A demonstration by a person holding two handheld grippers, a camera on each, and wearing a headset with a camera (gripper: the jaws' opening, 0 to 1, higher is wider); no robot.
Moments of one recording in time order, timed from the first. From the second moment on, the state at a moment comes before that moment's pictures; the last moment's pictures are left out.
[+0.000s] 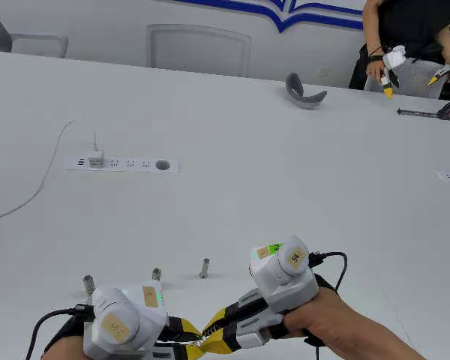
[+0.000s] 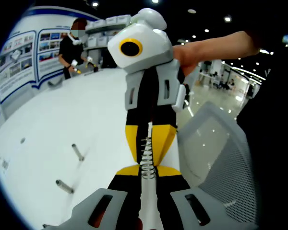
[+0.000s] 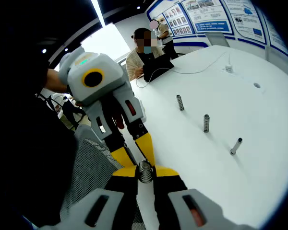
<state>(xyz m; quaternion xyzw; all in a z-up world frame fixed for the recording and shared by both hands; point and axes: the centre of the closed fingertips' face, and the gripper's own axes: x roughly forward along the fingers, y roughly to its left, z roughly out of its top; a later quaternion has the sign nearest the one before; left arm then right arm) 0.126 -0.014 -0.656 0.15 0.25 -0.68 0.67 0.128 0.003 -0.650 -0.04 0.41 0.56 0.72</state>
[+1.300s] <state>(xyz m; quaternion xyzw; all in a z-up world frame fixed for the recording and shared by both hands) 0.146 0.007 -0.679 0.13 0.28 -0.63 0.72 0.126 -0.024 -0.676 -0.11 0.44 0.52 0.72</state>
